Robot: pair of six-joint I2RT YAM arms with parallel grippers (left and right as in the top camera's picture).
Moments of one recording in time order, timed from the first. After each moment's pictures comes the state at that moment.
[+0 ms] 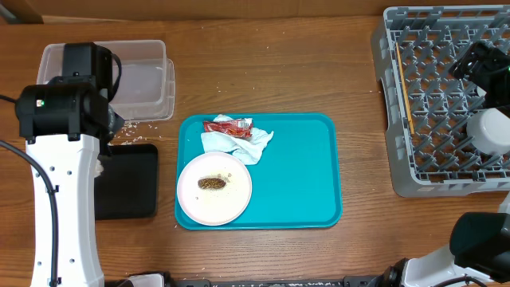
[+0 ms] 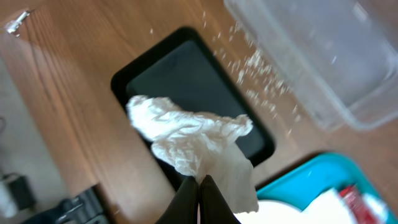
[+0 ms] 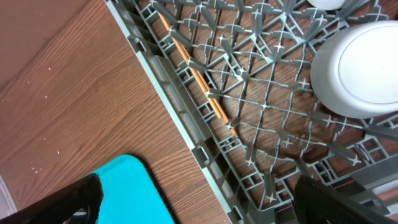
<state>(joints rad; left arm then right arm) 0.05 1.49 1.75 -1.56 -0.48 -0.91 -0.41 1.76 2.00 -1.40 -0.22 0.23</state>
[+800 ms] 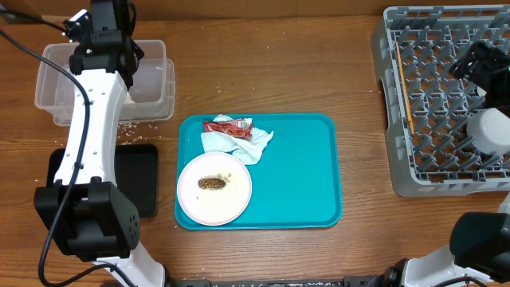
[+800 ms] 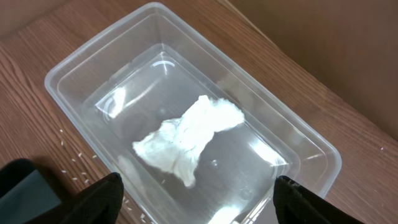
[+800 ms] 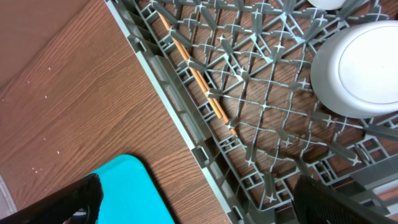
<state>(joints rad) 0.05 1.87 1.76 -0.79 -0.49 -0.61 -0.41 1.76 2.00 -1.40 -0.22 0.23</state>
